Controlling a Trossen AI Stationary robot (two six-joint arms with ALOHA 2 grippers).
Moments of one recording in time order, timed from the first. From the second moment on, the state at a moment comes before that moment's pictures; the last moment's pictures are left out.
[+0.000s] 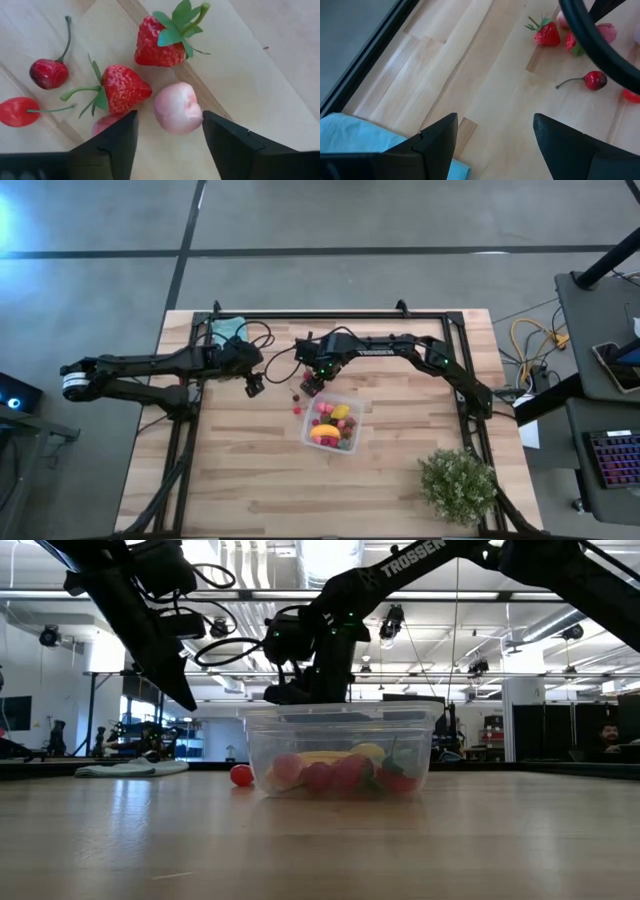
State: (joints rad) left arm 0.29 1.00 0.63 -0.52 -0.27 -0.07; right arm -0.22 2.31 1.90 -0.93 -0.08 0.47
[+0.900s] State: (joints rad) left arm 0.29 1.01 0.63 -0.52 -0.27 -0.07; right arm -0.22 2.31 1.90 -0.93 -0.08 0.49
